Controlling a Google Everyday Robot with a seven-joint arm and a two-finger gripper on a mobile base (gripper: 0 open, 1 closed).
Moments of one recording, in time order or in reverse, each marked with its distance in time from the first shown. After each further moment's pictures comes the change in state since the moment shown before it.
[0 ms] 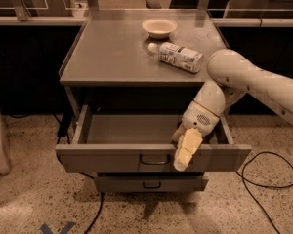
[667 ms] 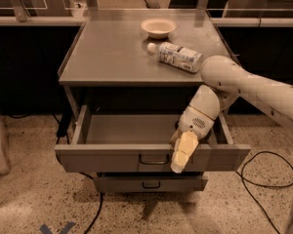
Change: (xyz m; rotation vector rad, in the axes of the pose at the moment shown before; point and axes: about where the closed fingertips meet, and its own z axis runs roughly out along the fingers) arm 0.001 -0.007 0.018 -0.058 0.022 0.022
